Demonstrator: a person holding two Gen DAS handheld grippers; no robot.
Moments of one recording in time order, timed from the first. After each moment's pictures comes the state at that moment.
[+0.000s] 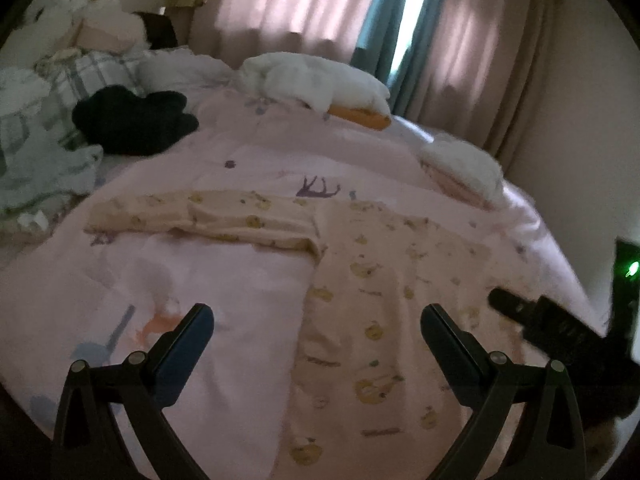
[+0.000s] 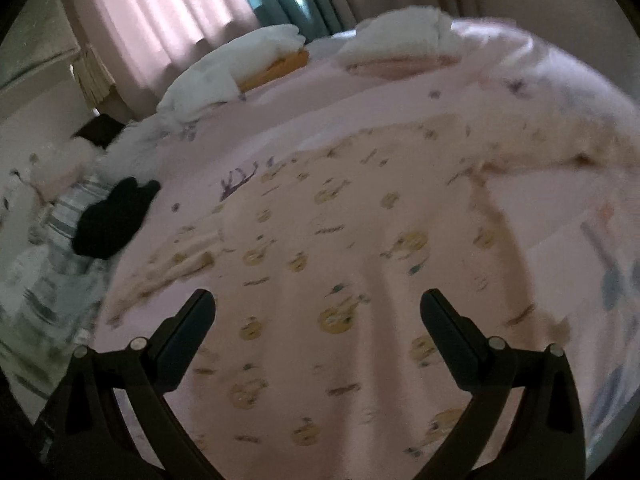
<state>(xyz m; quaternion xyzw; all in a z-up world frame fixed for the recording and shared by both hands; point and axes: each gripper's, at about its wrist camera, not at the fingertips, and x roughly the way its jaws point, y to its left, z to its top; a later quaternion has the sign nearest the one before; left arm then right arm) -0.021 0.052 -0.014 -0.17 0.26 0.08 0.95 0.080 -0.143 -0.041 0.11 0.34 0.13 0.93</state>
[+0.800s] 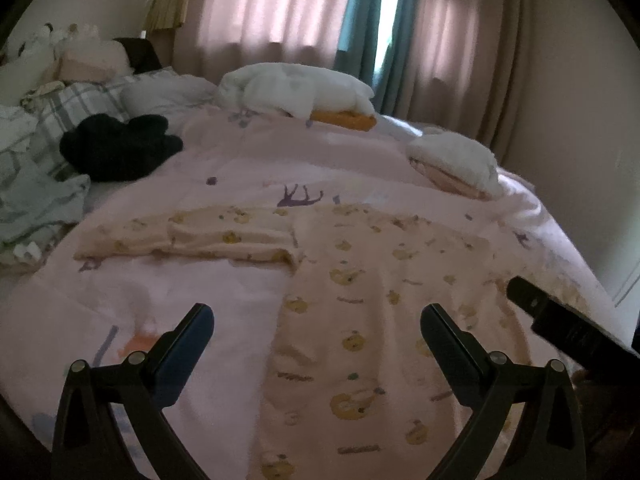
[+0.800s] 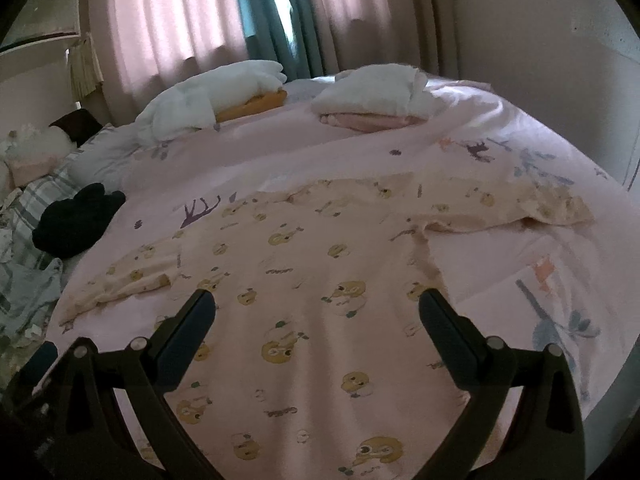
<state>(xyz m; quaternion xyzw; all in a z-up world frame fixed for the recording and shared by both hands) -0.001 0.020 -0.006 -0.14 0.25 0.08 0.95 0.068 -0.161 -0.021 0.06 0.30 0.06 0.95</state>
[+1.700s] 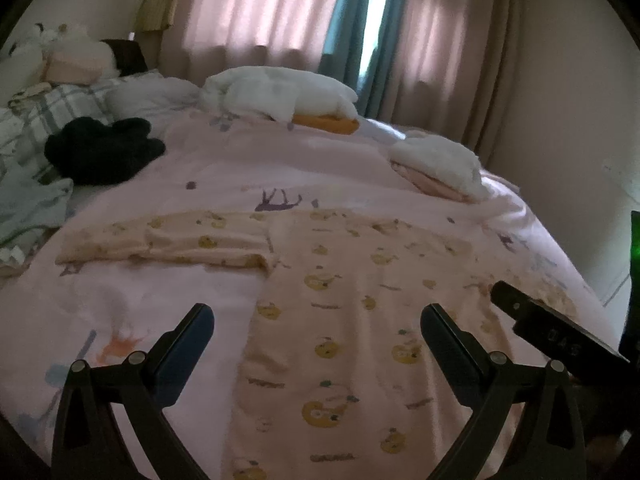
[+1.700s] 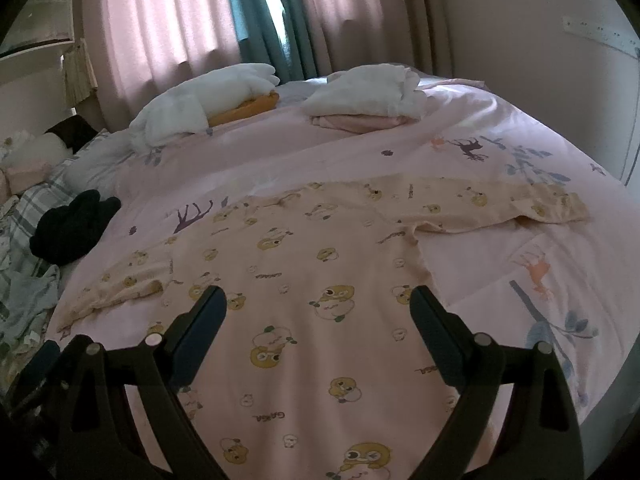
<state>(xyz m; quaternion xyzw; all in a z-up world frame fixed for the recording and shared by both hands) 0.006 0.004 -0.005 -0.14 0.25 0.05 0.96 0.072 -0.167 -0.024 0.07 0.31 0.05 0.95</state>
